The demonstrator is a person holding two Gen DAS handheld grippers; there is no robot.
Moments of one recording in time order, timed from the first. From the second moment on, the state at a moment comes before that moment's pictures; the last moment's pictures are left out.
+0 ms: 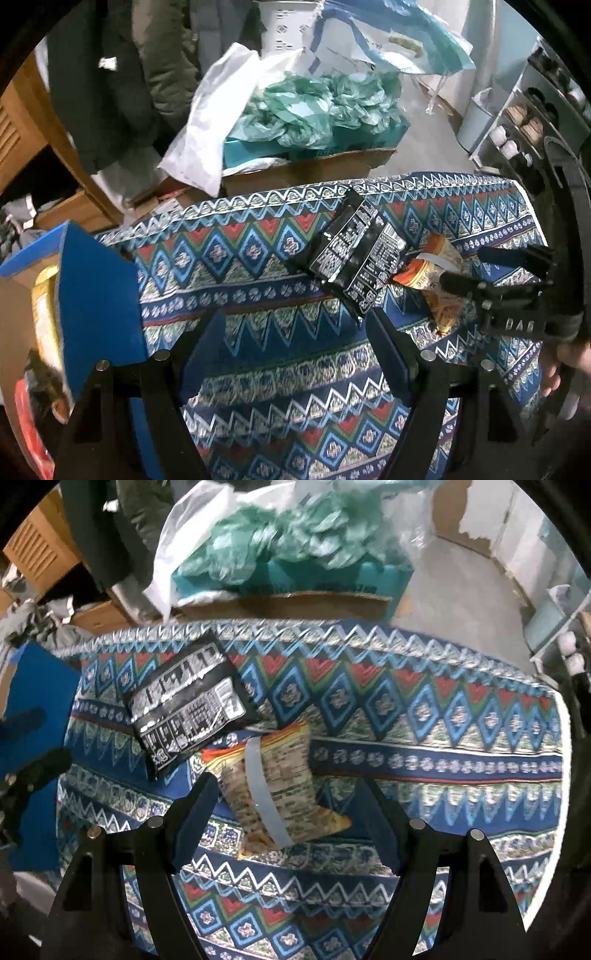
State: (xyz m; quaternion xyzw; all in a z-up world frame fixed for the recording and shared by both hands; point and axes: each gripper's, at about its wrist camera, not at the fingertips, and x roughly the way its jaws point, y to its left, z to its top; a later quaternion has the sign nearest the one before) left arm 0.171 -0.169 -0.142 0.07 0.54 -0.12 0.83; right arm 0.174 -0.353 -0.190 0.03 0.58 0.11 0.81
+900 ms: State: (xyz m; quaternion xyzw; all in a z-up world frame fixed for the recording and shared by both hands) left arm 0.204 -0.201 -0.177 0.11 0.56 -0.18 0.80; right arm 0.177 -0.335 -0.218 0.00 0.59 0.11 0.80
